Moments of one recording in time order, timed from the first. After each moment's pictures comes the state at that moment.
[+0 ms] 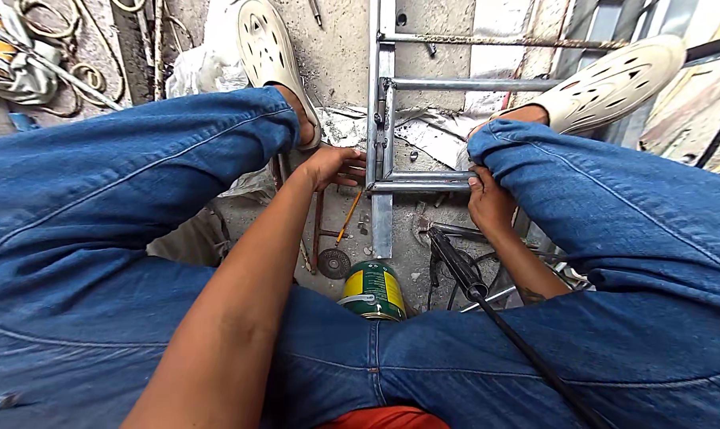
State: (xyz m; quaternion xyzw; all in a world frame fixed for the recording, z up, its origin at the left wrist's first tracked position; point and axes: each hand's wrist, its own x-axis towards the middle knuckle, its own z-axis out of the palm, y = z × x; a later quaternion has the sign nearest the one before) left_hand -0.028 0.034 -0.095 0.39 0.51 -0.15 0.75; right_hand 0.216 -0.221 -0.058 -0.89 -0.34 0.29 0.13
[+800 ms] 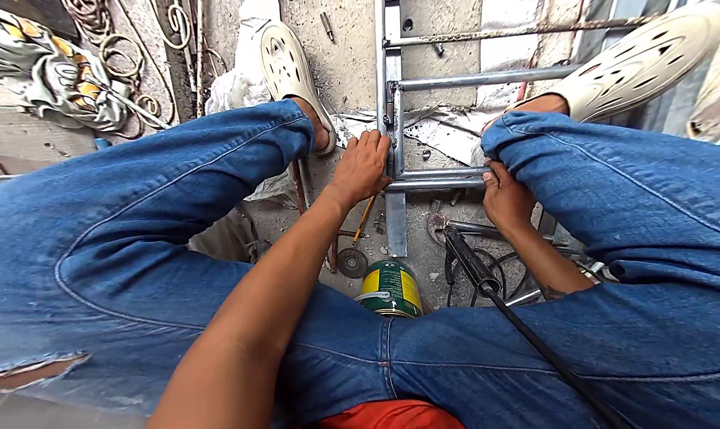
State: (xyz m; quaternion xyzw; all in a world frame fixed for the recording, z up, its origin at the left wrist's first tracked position) left_hand 0.005 0.000 -0.048 0.94 0.24 -0.15 0.18; right_hand 0.215 -0.223 -0.055 -0.89 -0.33 0.28 0.14
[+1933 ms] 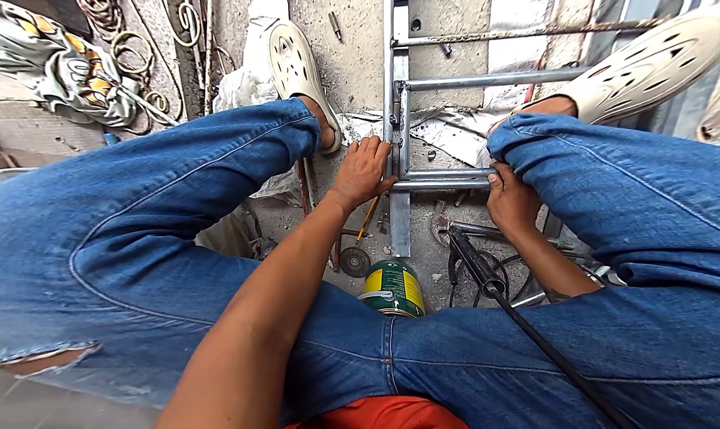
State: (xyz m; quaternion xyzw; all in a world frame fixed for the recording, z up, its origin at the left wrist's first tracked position) left_hand -0.017 -0.007 -0.068 0.95 0.24 -0.04 0.18; right_hand 0.214 -0.225 -0.058 -0.89 -0.35 0.26 0.09
